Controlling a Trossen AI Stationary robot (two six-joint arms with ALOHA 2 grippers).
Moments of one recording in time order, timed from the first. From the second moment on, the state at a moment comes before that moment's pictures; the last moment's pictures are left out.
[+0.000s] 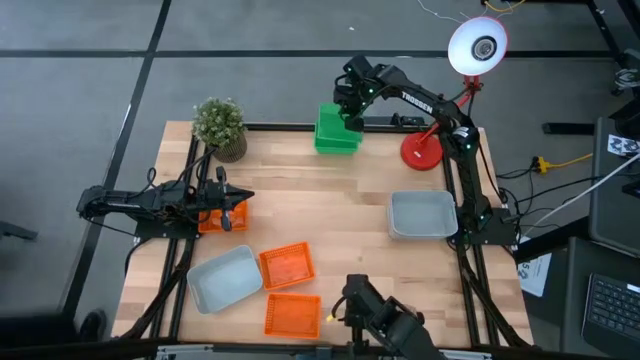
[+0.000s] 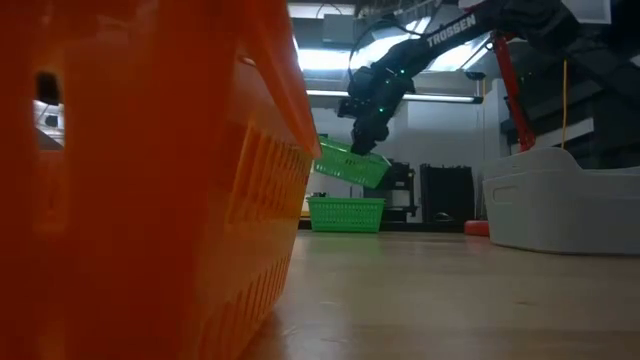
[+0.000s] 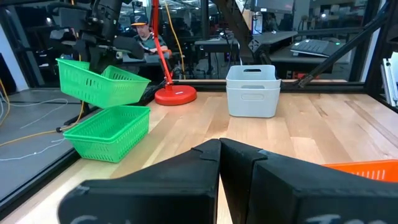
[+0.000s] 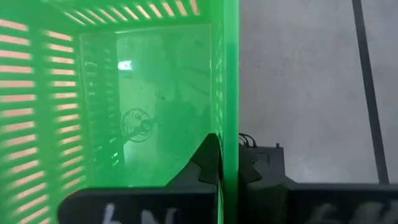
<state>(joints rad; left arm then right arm) -0.04 0.01 0.01 0.06 -0.31 0.05 -0.76 2.18 2.04 -0.91 -0.27 -0.75</state>
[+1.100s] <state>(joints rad) -0.04 0.01 0.01 0.06 -0.31 0.01 -0.76 2.23 2.04 -0.91 -0.22 -0.69</state>
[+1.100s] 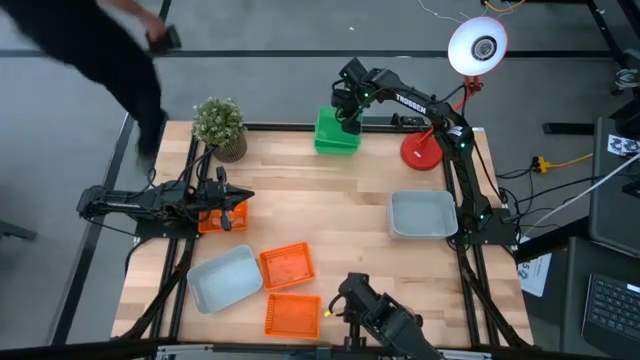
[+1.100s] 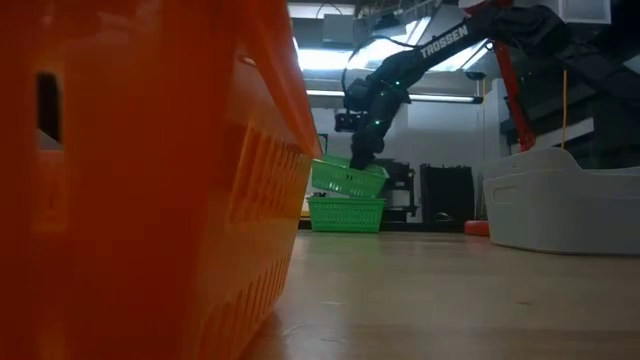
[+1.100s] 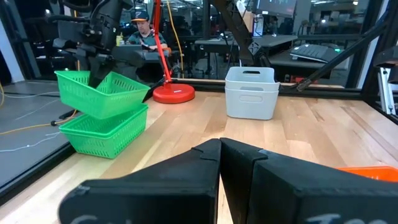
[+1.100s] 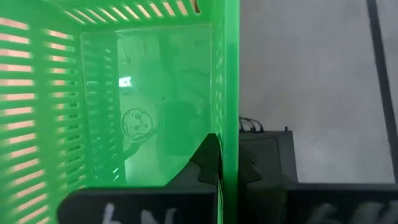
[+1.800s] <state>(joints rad) -0.04 0.01 0.01 0.06 -0.31 0.01 -0.76 2.23 2.04 -0.94 -0.23 -0.68</state>
